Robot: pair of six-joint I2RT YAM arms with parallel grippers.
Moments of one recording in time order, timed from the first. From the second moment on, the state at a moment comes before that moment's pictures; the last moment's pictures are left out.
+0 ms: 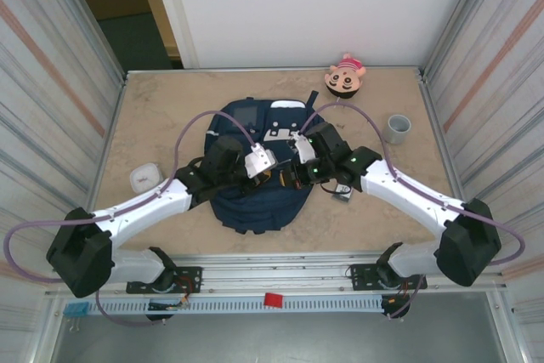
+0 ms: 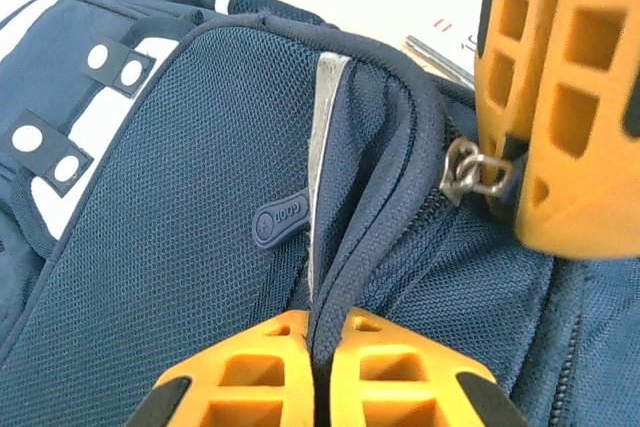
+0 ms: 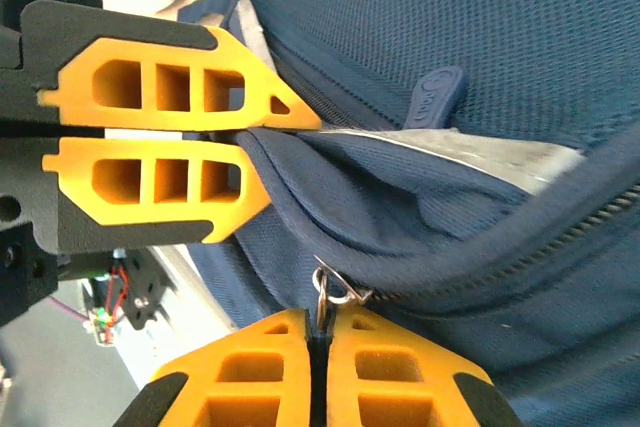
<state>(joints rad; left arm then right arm) -0.74 1.28 0.80 -0.16 0.19 0.36 0.73 1.33 1.00 -0.53 -0.42 0.47</state>
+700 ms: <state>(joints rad) -0.64 1.25 0.70 0.00 0.44 0.50 0.55 1.26 0.96 -0.42 -0.60 0.90</state>
